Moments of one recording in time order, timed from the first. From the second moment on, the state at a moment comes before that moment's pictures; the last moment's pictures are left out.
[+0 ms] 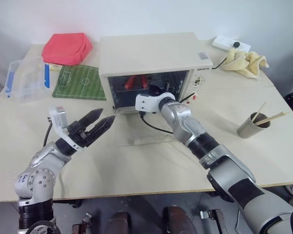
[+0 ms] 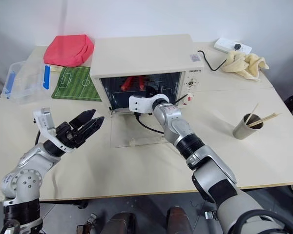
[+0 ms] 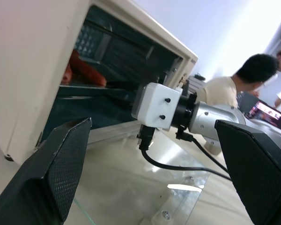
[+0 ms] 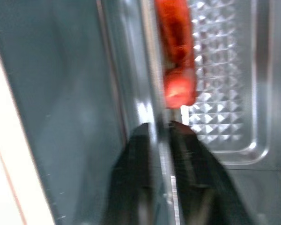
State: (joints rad) left arm -0.18 0.42 0.41 -0.29 -0.91 0.62 -0.62; right arm -1.04 -0.21 0.55 0.60 -0.79 0.17 0.14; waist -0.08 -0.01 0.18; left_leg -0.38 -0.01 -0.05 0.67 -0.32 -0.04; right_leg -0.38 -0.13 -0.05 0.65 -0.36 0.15
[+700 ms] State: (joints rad) left arm -0.24 0.42 0.42 -0.22 -0.92 0.61 -0.57; right arm -0.97 -0.26 0.53 0.46 -0.78 0.15 0.20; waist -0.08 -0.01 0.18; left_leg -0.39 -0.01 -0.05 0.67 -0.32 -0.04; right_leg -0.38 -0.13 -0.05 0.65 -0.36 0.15
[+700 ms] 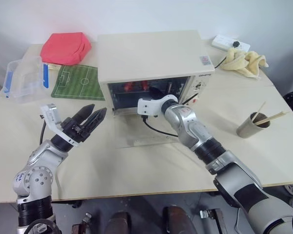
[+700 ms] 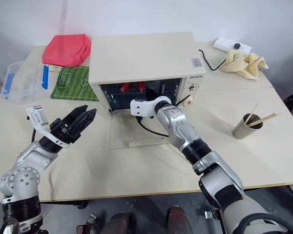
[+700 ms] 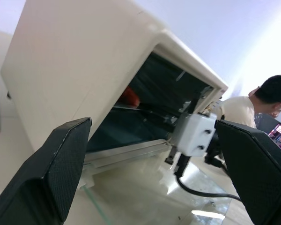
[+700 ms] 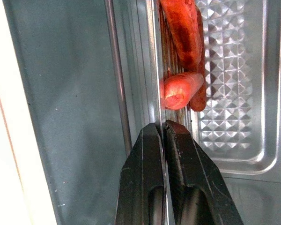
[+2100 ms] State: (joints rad) left arm -0.62 0.49 0.26 0.25 -0.71 0.49 -0.89; right arm -0.89 -0.31 0.53 0.29 -0.80 0.12 0.27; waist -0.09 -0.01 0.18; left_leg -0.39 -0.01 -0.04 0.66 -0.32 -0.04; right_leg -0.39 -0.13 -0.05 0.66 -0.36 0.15
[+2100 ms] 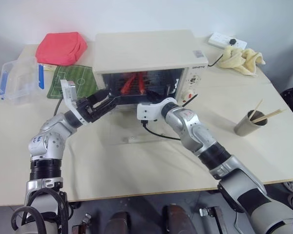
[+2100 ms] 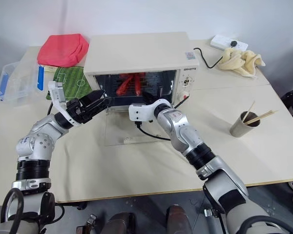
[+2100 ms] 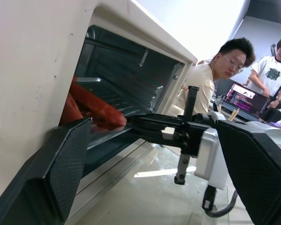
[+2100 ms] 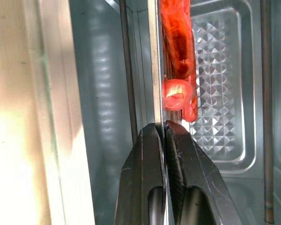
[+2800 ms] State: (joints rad) left arm -0.64 0.49 0.28 0.29 -0.71 0.49 -0.89; right arm -0.68 -0.40 0.50 -0.01 -0.83 0.12 0.32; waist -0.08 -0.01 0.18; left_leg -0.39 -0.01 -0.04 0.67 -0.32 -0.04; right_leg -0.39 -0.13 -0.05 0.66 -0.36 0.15
